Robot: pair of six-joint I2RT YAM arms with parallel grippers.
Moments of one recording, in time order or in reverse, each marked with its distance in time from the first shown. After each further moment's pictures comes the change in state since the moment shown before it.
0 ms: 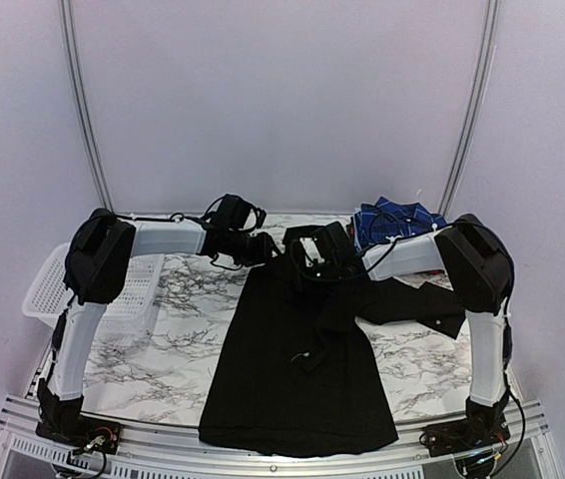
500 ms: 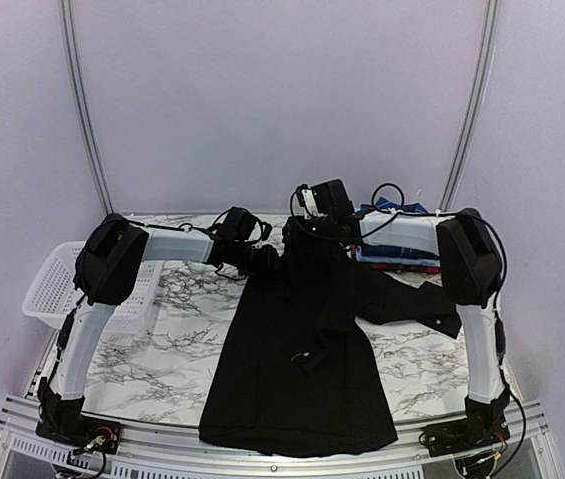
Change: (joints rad) left arm -0.021 0.088 0.015 0.025 0.040 0.019; right arm -0.063 0.077 0.356 -0.103 0.099 -0.035
